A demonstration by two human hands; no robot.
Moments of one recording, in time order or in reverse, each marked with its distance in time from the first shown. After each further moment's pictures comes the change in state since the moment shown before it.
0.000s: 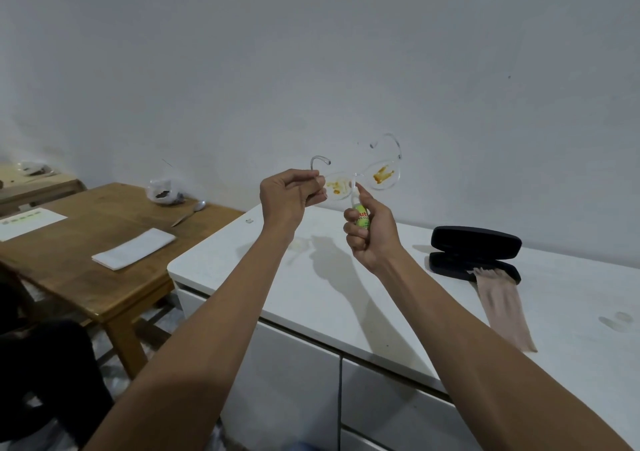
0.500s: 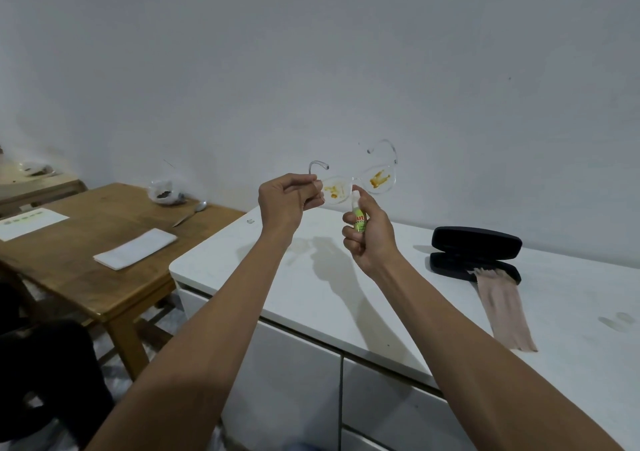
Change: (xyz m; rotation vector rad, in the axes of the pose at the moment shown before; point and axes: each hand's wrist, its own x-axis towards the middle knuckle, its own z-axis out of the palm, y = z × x) left_hand -0.001 -0.004 -0.006 0.030 0.041 -0.013; right_hand -0.002 0.010 0.004 -0.075 0.066 -0.113
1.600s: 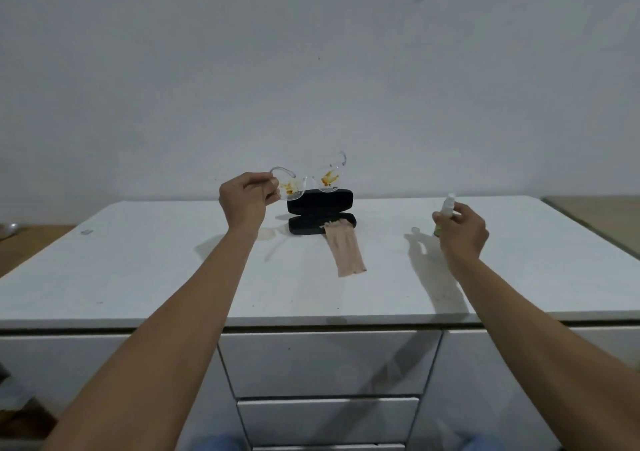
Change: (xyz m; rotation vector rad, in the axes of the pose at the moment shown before) left_hand -0.071 -0.071 0.146 0.008 -0.174 -0.097; right_hand -0.172 -0.148 -0.299 -0.814 1.137 -0.568
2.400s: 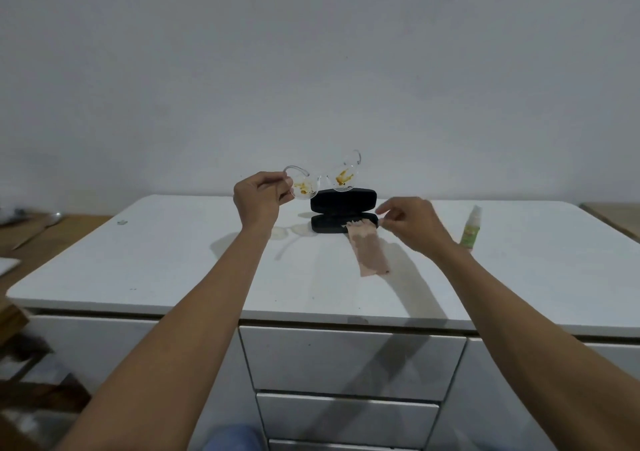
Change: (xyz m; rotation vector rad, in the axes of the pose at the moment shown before) left_hand -0.002 0.006 -0.019 -0.012 0.013 0.004; right_hand -0.050 -0.059 0.053 -0.405 -0.666 -0.528
